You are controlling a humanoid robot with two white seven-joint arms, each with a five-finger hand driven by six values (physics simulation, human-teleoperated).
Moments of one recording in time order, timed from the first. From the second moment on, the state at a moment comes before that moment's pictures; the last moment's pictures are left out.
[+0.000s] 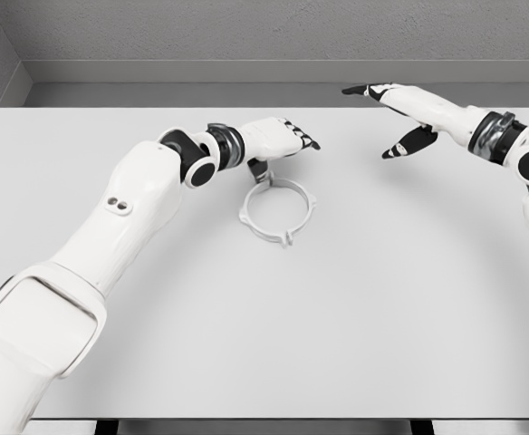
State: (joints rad) left arm -0.95 0.00 -0.70 -0.74 -1.01 -0.39 -0.40; right arm -0.77 -0.41 0.30 -0.93 0.42 -0.61 0.57
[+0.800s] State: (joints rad) left arm -0.95 0.03 -0.67 -0.82 -0.97 -0.39 -0.40; right arm -0.76 -0.42 0.30 -0.94 0.42 -0.61 0.57
